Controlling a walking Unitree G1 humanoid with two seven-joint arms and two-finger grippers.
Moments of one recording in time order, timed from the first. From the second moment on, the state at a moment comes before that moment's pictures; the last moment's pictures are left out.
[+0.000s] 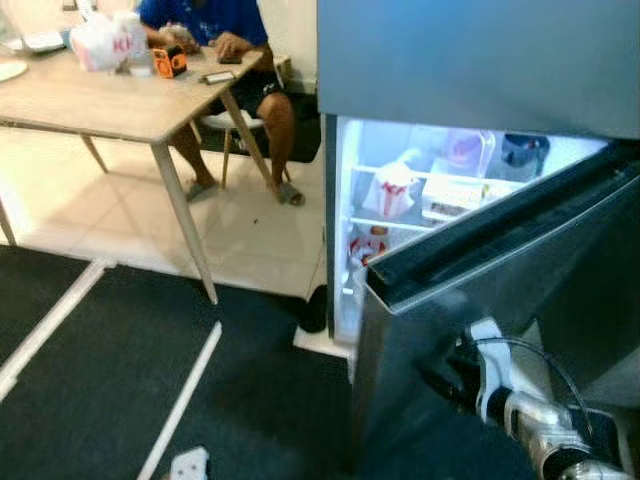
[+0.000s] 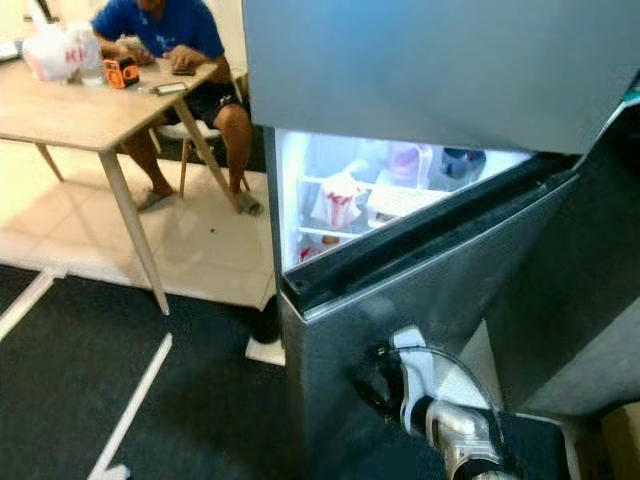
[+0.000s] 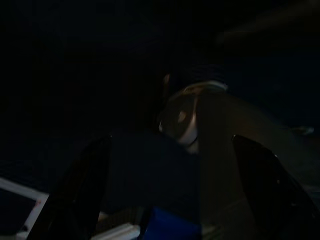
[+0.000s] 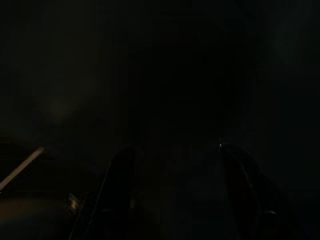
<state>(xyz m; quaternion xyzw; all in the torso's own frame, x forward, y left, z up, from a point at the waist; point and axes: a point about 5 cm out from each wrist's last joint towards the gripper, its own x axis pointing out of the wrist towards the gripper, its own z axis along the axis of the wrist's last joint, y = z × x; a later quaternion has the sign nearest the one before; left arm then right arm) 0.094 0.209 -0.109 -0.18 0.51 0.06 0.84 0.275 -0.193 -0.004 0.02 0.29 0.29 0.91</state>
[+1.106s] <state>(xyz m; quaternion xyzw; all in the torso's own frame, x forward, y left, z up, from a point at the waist) 0.096 0.210 -0.109 -0.16 0.51 0.06 0.84 0.198 -0.224 -0.067 -0.03 0.43 0.06 0.90</state>
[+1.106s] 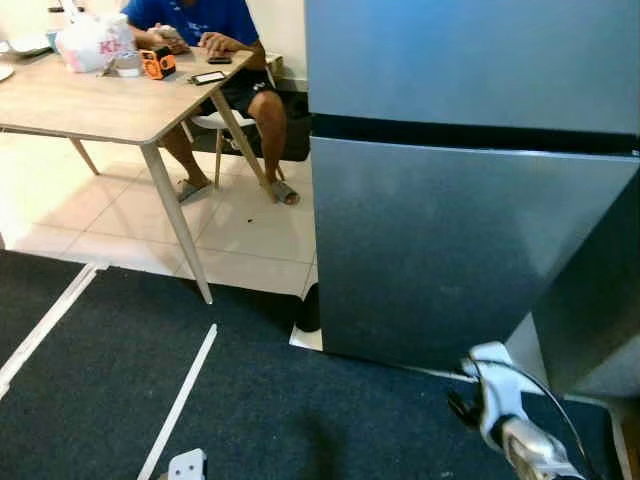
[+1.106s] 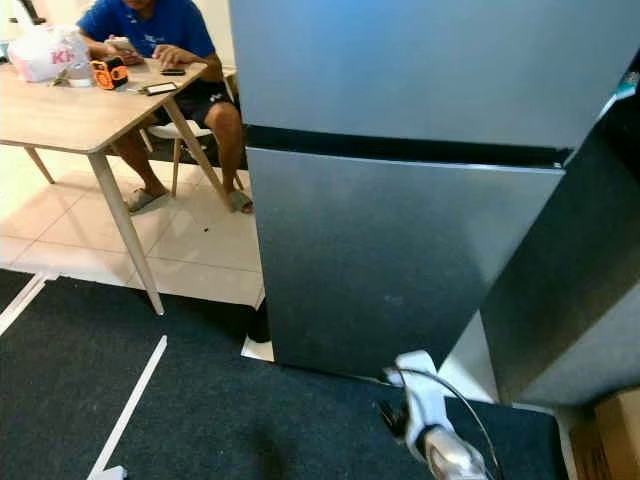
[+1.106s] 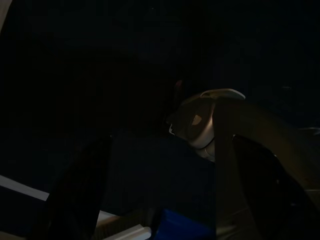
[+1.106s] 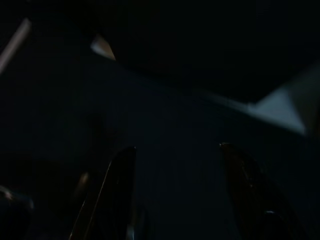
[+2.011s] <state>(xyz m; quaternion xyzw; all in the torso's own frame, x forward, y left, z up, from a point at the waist) 0.100 0.210 -0.107 -0.14 0.50 0.06 0.85 0.136 -0.230 -0.094 0.00 0.53 0.06 0.85</state>
